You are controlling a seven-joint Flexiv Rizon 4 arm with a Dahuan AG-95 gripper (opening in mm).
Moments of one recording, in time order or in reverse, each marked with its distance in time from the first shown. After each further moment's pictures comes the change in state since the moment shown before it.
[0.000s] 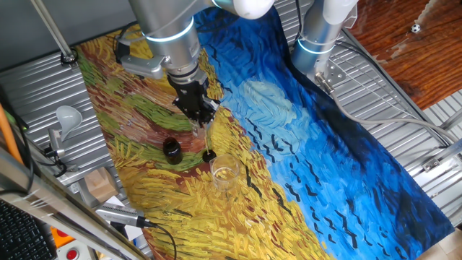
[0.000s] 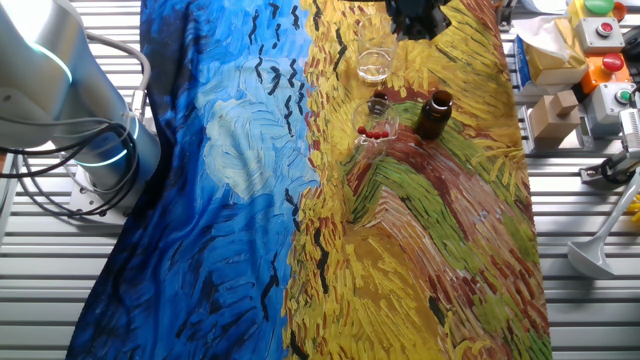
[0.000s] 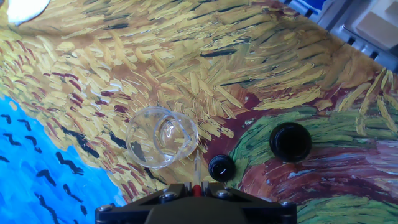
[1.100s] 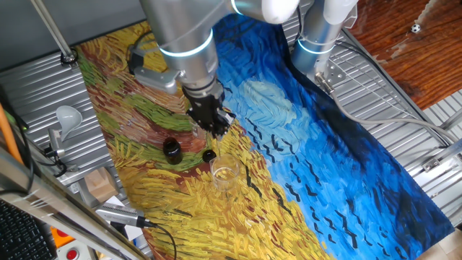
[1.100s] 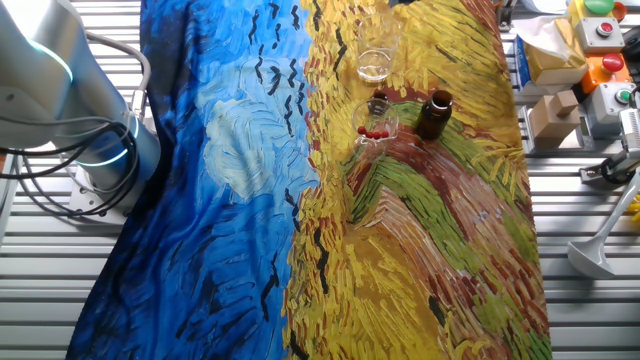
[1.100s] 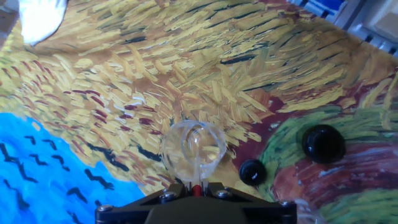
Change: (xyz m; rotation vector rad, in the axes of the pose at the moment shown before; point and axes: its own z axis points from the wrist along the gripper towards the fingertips) arm -0.025 0.053 0.002 0.020 0.016 0.080
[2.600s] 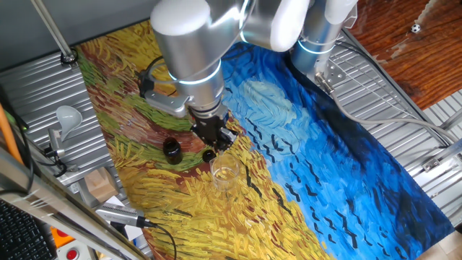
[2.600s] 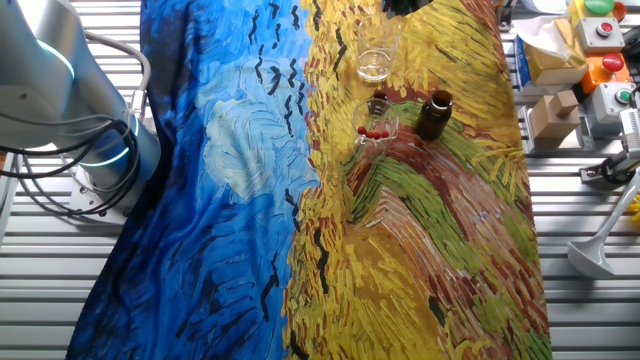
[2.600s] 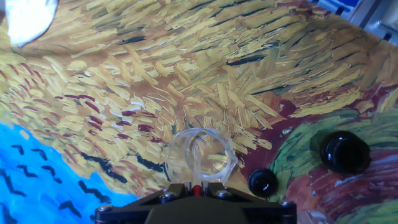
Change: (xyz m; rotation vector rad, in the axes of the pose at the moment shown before) arm -0.009 0.004 0.043 0.031 0.001 0.004
